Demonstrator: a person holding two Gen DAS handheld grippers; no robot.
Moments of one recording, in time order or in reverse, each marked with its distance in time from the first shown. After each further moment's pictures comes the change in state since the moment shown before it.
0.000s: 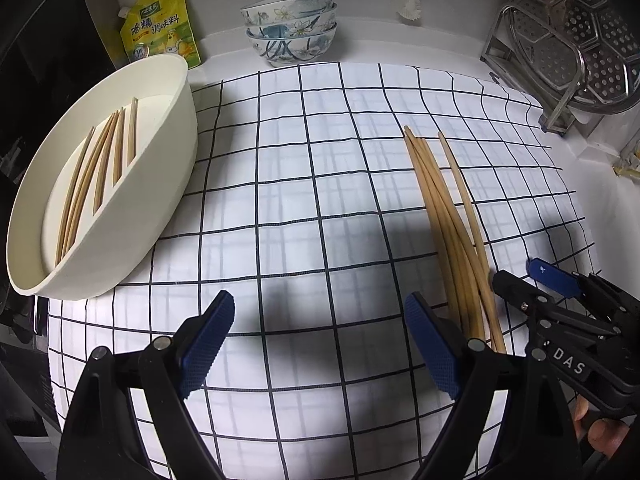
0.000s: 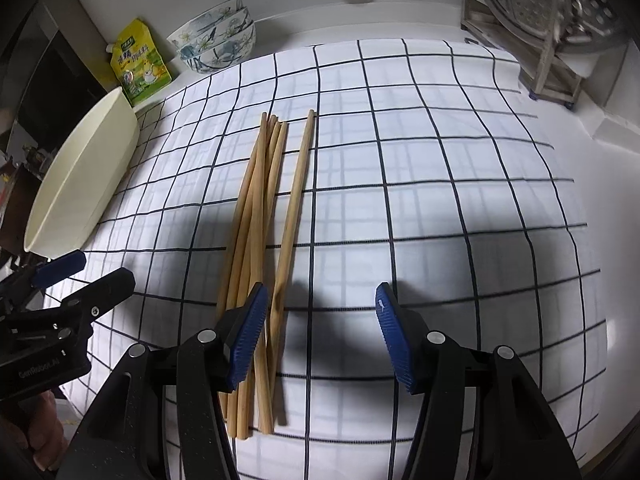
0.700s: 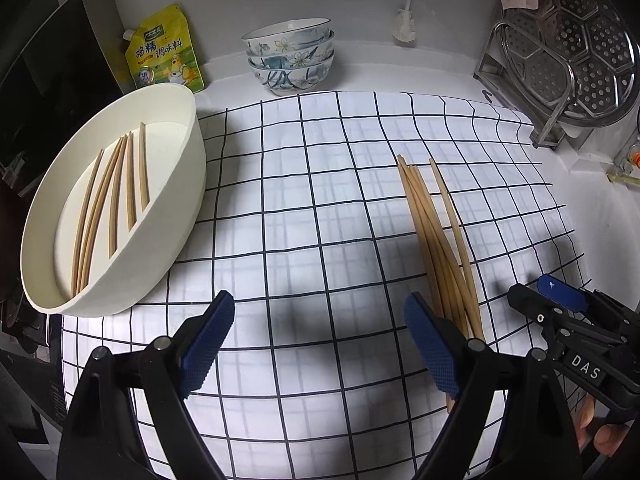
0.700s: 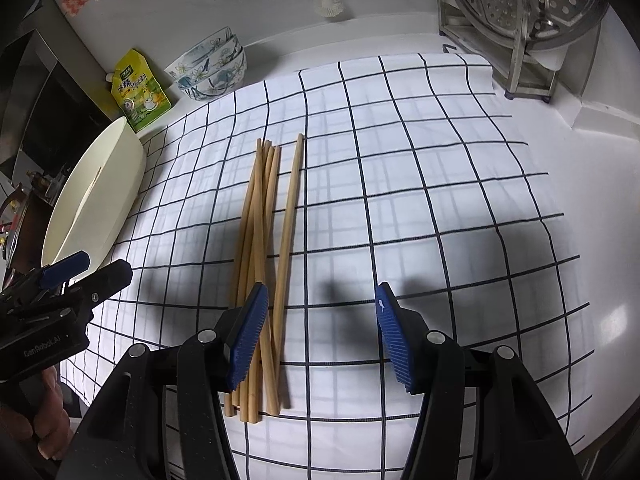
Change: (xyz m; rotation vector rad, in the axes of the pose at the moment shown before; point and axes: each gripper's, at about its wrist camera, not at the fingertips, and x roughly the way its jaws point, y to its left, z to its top) left arm -0.023 -0.001 0.010 0.012 -0.051 0.001; right arm -0.030 -0.018 -0.005 0.095 -0.040 0.056
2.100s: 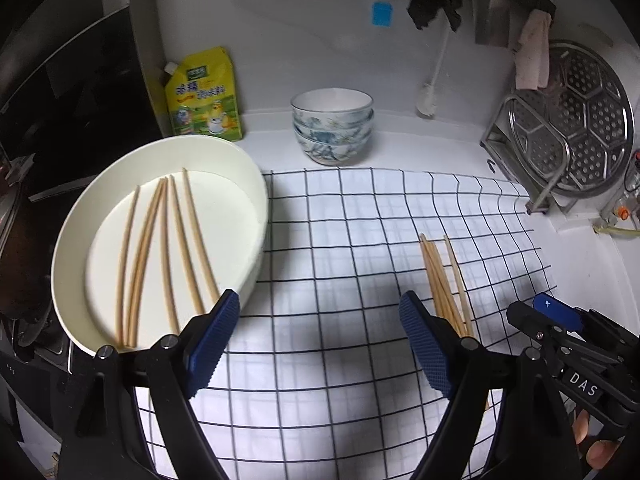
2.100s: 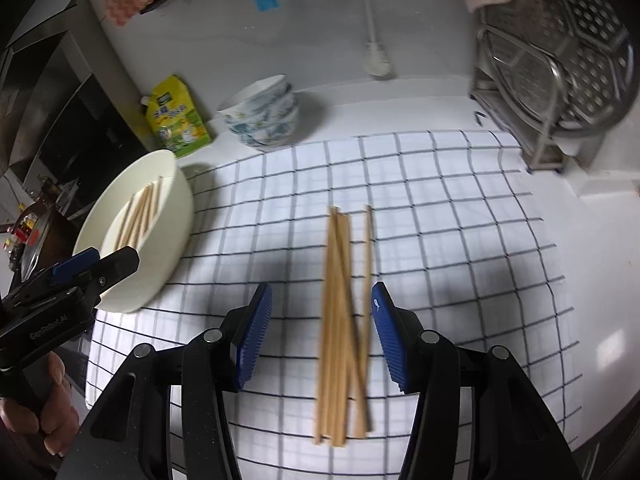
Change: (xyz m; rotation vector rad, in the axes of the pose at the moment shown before) left arm -0.049 0.051 0.028 -0.074 -0.143 -0.040; right arm -0.043 0.062 0.031 -0.040 -0.108 -0.012
